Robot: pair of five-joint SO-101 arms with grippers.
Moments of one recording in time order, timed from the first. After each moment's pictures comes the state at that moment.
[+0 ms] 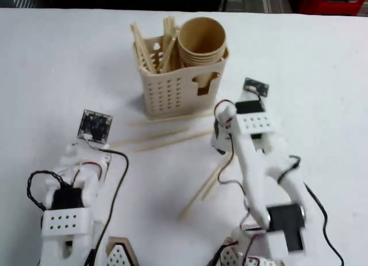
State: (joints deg) left arm -11.1 -70.1 85.0 41.4 -19.9; right arm -9.8 -3.2 28.8 73.1 -27.3
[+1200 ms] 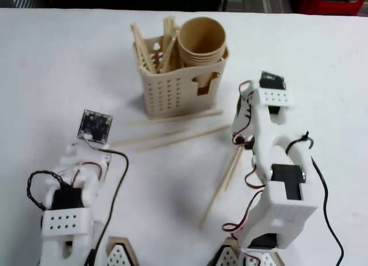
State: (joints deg) left arm -11.1 -70.1 85.0 41.4 -20.1; right arm 1.1 14.4 6.4 83.3 -15.6
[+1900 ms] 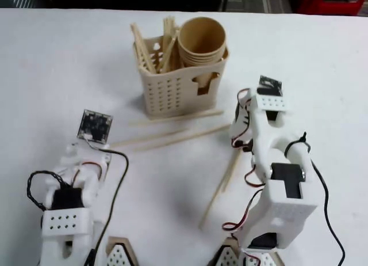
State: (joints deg) left arm -11.1 -70.1 85.0 41.4 -20.1; right arm 1.1 14.9 16.3 70.2 -15.6
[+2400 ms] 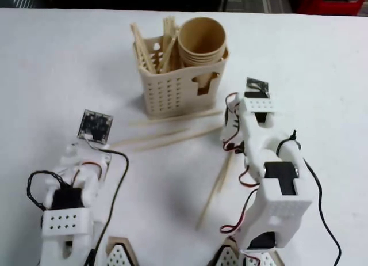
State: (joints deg) left arm -11.1 -70.1 85.0 41.4 -20.4; right arm -3.2 19.2 16.8 68.3 -15.6
